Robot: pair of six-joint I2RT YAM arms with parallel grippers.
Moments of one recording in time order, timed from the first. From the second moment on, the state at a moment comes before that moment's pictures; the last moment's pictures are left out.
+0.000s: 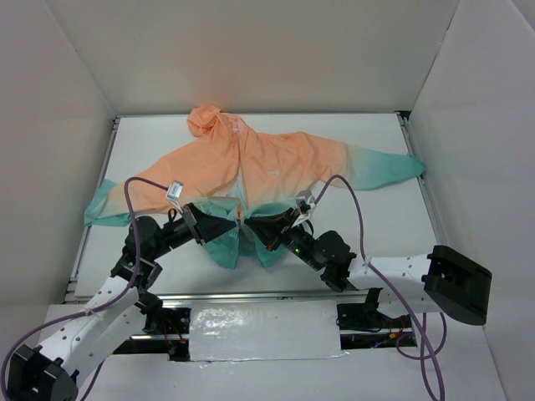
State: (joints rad) left arm -0.43 0.64 0.34 0.35 0.55 -1.04; right arm 1.09 1.20 0.37 1.11 0.18 0.48
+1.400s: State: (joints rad) left arm -0.43 0.60 0.40 0.19 0.53 -0.97; right arm 1.01 1.20 0.29 1.17 -0.05 0.54
